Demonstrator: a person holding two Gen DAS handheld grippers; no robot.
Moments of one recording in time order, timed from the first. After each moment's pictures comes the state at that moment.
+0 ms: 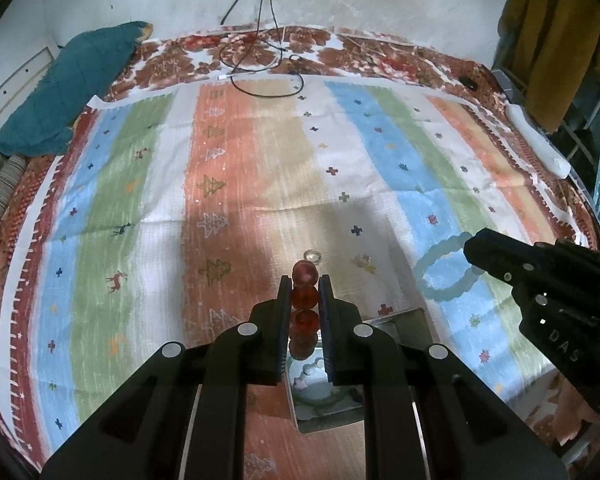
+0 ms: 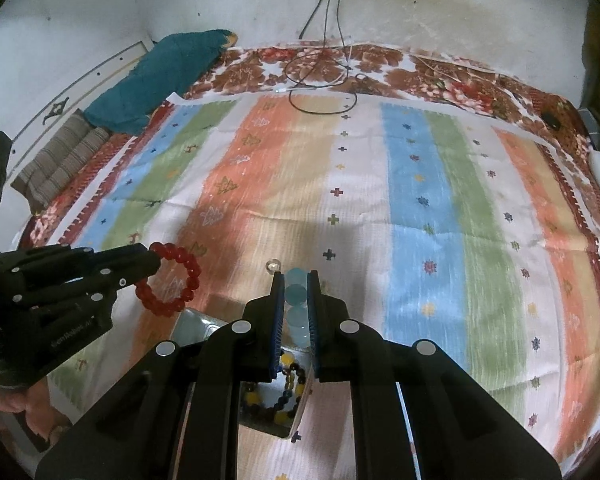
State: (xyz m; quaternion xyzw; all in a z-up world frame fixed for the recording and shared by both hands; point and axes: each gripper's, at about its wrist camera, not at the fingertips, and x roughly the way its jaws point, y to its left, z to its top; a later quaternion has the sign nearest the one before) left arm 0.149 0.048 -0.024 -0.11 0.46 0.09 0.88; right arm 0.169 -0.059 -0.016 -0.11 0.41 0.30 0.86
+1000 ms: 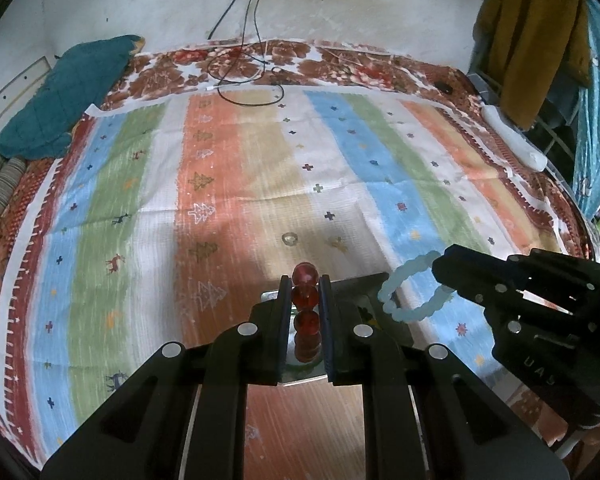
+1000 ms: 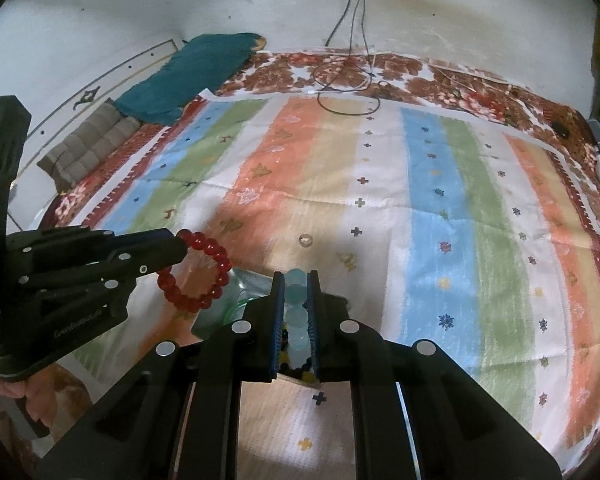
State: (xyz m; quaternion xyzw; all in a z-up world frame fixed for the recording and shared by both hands) left arm 0.097 0.022 -0.012 -0.11 0.43 0.06 0.89; right arm 0.109 -0.075 -0.015 -0.11 0.39 0.34 0.85
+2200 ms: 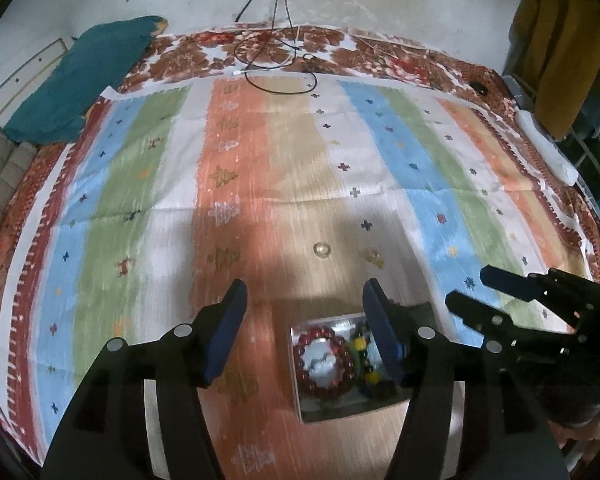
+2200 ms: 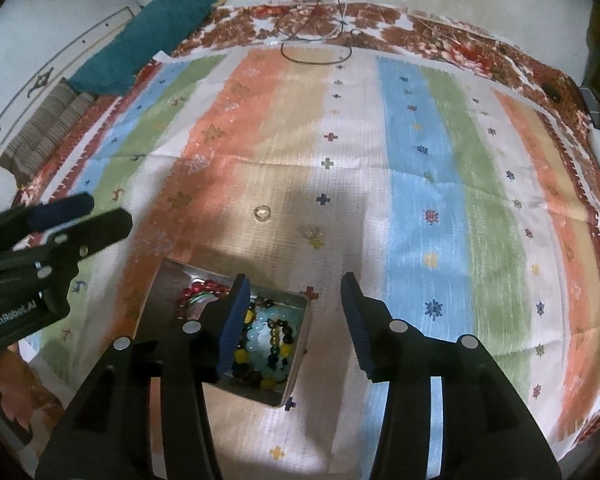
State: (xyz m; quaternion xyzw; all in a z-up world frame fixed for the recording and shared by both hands) left arm 0.140 0.048 -0.029 -0.12 0.46 0.11 0.87; right arm 0.165 -0.058 -0.052 -0.14 0.47 0.28 0.83
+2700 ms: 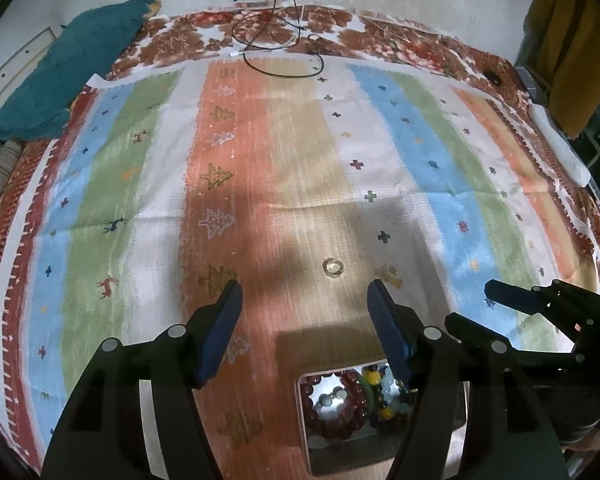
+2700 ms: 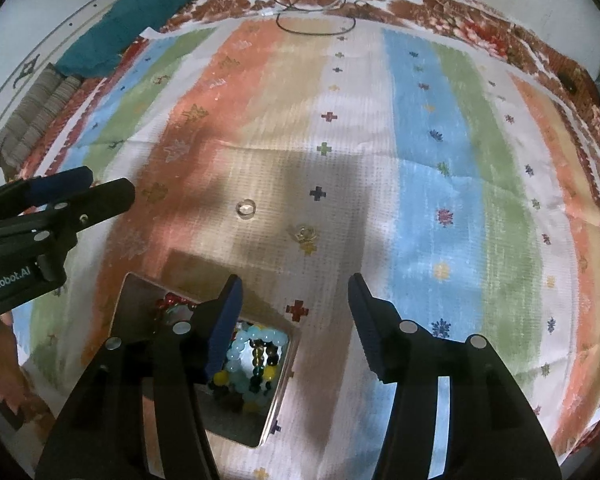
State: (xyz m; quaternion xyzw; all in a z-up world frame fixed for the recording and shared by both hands) left arm 0.190 0.070 -0.055 -0.13 0.49 0.10 0.85; right arm 0.206 -0.042 -0.078 -0.15 0.51 0.27 0.80
